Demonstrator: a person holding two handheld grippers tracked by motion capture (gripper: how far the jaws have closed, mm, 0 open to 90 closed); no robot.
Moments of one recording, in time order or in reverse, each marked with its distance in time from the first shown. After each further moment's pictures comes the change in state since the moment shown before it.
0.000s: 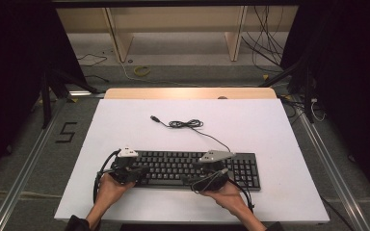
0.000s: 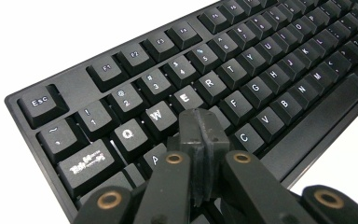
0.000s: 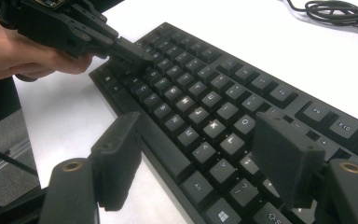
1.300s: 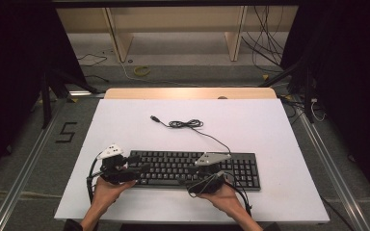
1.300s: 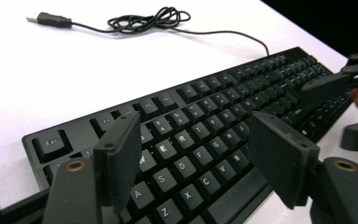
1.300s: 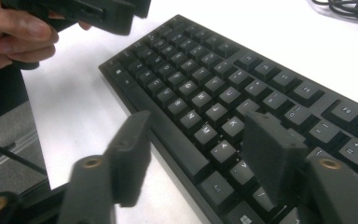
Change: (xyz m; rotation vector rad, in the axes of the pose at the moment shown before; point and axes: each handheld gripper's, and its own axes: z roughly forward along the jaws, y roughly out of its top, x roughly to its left) left arm 0.002 -0.005 -0.030 -0.283 -0.097 -0.099; right arm 0.010 -0.002 0.008 0.020 0.021 -0.015
